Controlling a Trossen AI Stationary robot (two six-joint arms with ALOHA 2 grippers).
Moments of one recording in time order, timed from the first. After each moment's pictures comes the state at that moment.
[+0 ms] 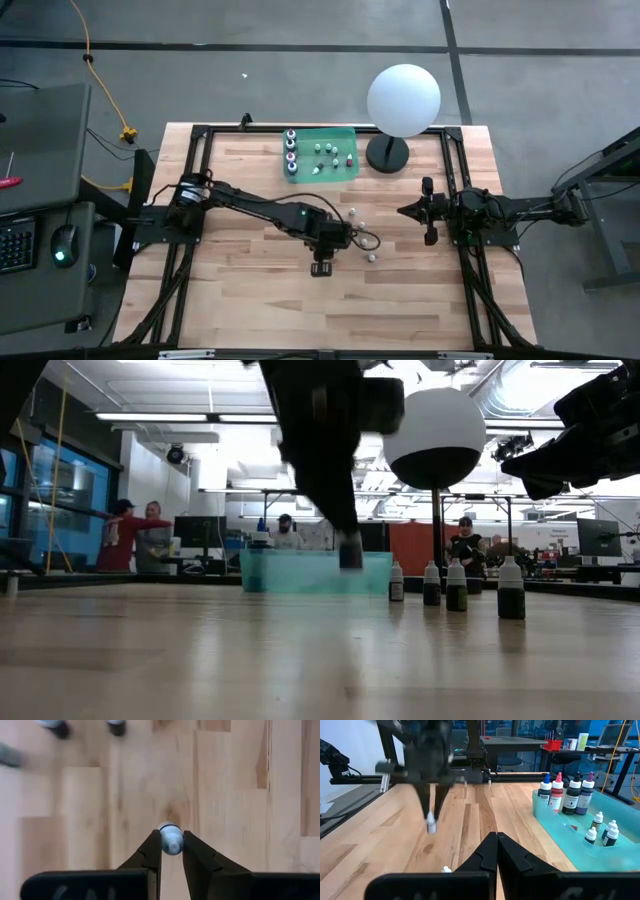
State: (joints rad) left arm -0.18 2.03 1.63 -0.74 0.04 -0.19; right arm 0.03 0.14 0.01 0.04 0.05 0.02
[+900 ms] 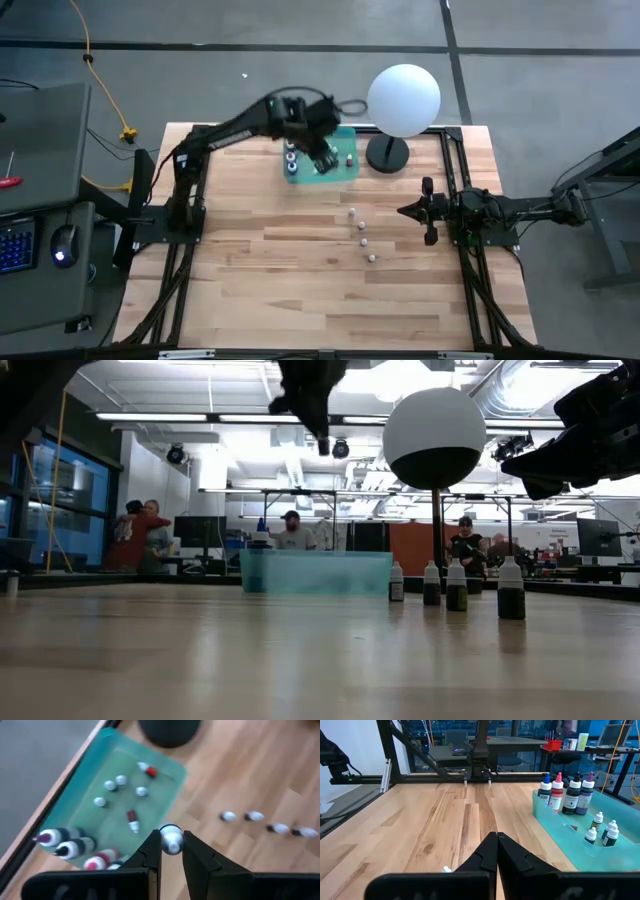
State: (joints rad) left arm 0.27 1.98 2.27 -1.35 -0.14 -0.26; right arm 0.03 0.14 0.01 0.04 0.05 0.02
